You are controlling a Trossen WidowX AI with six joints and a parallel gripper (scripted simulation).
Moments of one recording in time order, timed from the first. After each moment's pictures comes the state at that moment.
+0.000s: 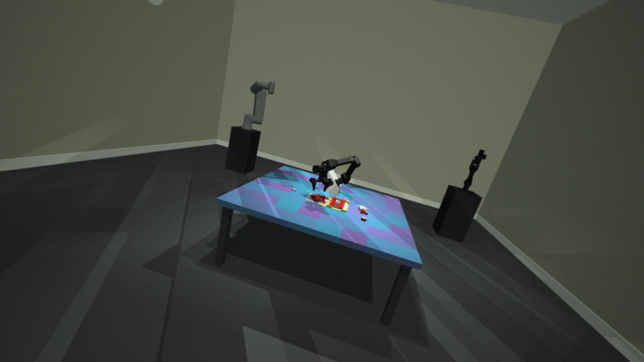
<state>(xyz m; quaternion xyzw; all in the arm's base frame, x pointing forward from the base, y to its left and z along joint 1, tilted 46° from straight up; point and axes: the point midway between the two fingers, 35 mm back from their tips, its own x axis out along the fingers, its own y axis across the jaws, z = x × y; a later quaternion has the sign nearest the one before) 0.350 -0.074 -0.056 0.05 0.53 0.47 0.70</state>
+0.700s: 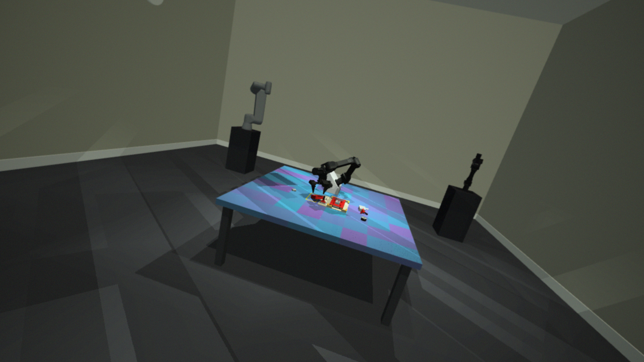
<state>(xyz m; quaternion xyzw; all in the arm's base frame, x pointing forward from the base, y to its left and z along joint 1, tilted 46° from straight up) 0.349 -0.062 -0.069 0.05 0.53 0.47 0.70</state>
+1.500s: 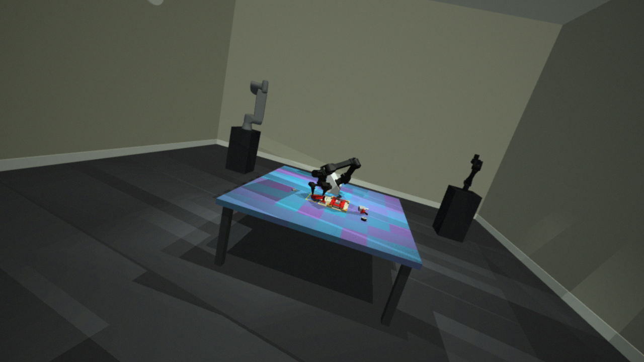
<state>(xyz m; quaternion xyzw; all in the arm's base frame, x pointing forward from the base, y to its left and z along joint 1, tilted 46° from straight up) 0.347 -0.050 -0.080 0.05 0.53 0.47 0.70</state>
